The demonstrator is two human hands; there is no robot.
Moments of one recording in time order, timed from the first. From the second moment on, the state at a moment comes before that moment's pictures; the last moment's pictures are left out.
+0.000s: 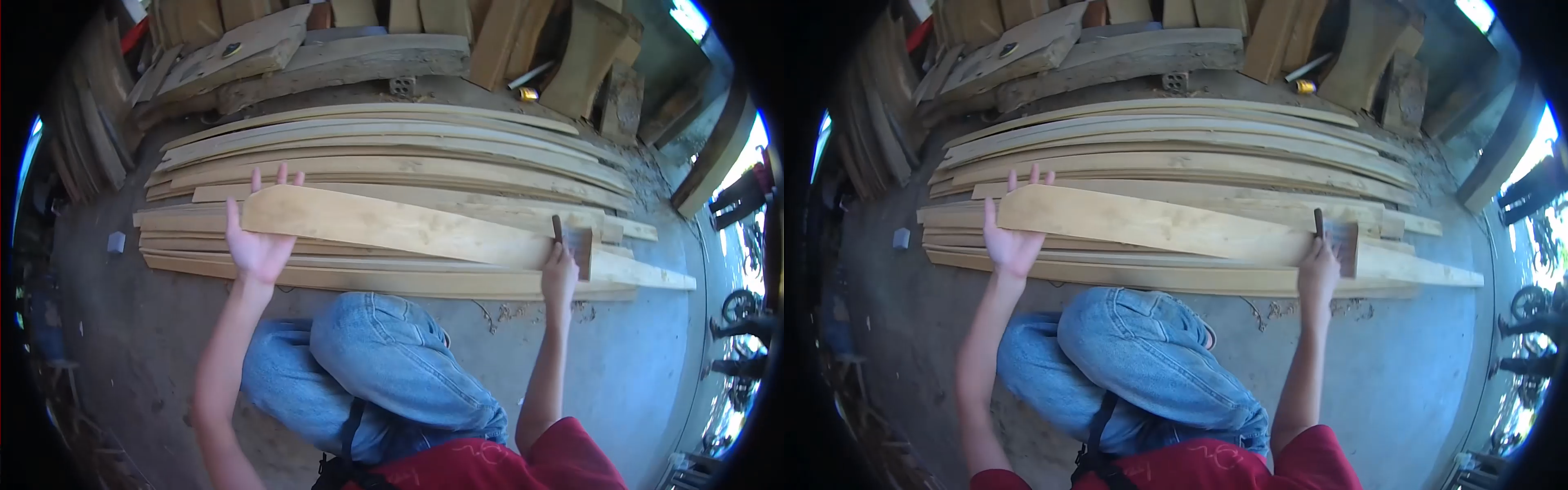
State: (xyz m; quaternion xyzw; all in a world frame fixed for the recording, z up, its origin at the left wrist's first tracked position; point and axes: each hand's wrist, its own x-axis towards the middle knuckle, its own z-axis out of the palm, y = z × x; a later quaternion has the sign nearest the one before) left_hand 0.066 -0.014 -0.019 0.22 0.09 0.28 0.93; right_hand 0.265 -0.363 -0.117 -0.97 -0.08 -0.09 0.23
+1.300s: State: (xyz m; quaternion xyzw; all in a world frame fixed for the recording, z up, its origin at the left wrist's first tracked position) left_hand 0.060 -0.004 -0.039 0.17 0.06 0.26 0.95; right_hand 0.188 -0.257 -0.040 -0.83 -0.49 0.00 0.27
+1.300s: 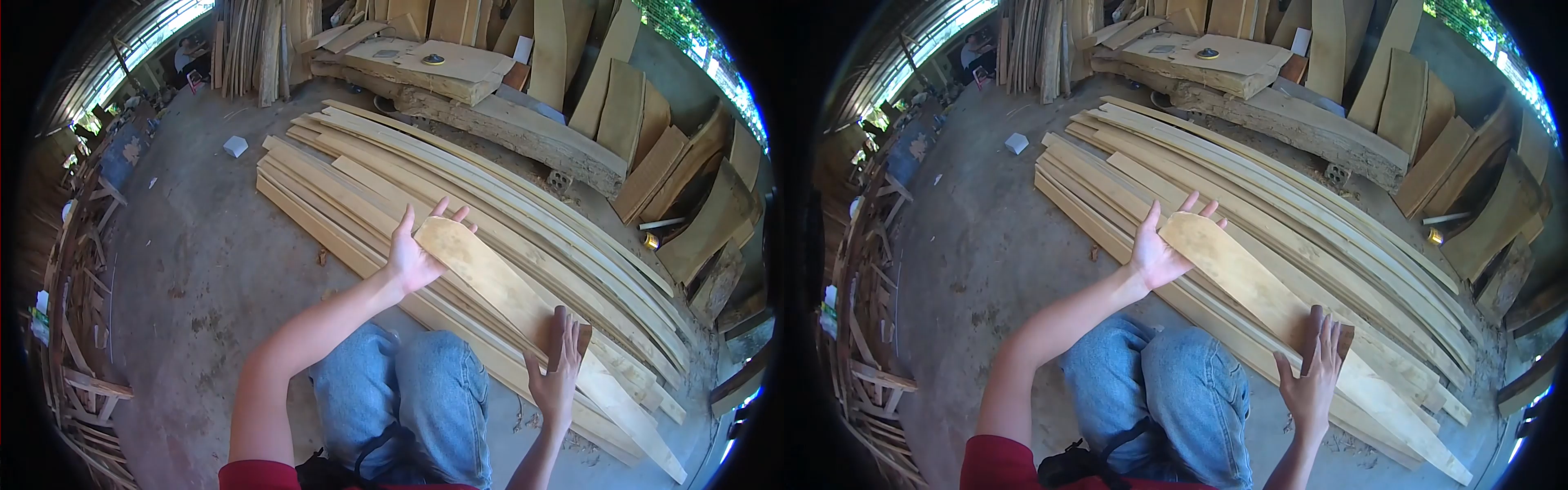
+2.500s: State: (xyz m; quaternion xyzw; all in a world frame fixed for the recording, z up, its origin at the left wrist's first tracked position) left_hand 0.071 0.001 -0.044 0.16 0.05 0.26 0.95; right_hand 0.192 -0.250 -0.057 -0.87 -0.35 0.00 0.34
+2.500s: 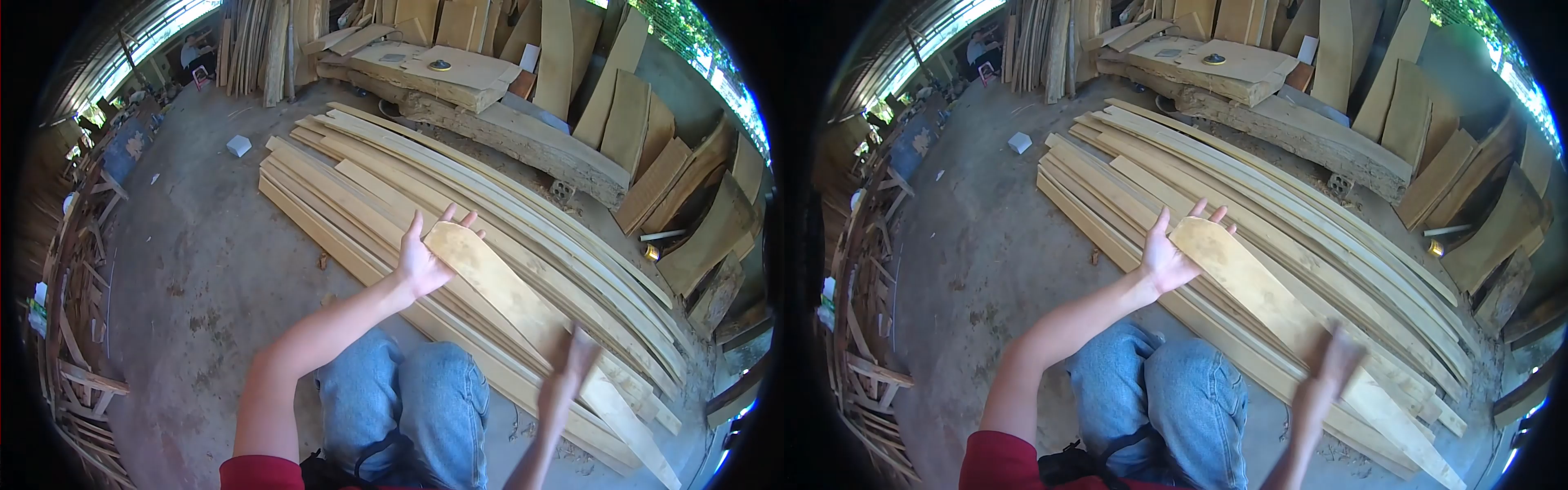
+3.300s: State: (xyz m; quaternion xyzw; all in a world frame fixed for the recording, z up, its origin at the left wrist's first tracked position) left_hand 0.070 0.007 -0.065 0.28 -0.06 0.31 0.91; right_hand 0.123 -0.035 -0.035 -0.71 -0.62 0.00 0.33
